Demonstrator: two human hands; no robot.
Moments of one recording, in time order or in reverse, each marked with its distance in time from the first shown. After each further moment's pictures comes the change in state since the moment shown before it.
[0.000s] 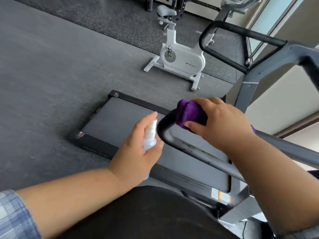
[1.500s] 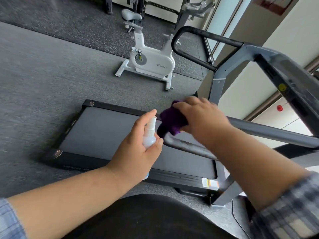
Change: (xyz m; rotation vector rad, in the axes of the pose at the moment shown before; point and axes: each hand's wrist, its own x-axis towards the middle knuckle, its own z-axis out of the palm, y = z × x) left_hand 0.022 -0.008 -0.050 -0.090 -0.165 0.147; right_hand 0.016 -0.070 -0.012 -0.250 -0.196 0.085
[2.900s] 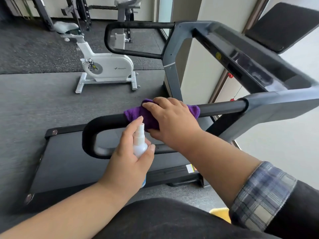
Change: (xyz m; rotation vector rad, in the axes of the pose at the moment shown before) left_hand 0.022 0.062 0.173 0.094 -0.153 0.127; right_hand -0.085 0.132 0.050 0.210 0.257 0.178
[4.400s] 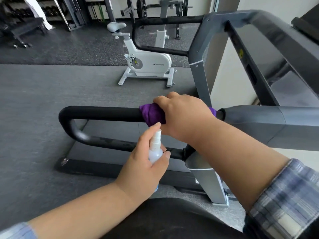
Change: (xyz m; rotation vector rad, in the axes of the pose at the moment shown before) left_hand 0.007 0.066 0.181 0.117 0.113 -0.167; right_hand -0.010 0.162 -0.022 0.087 -0.123 -0.264
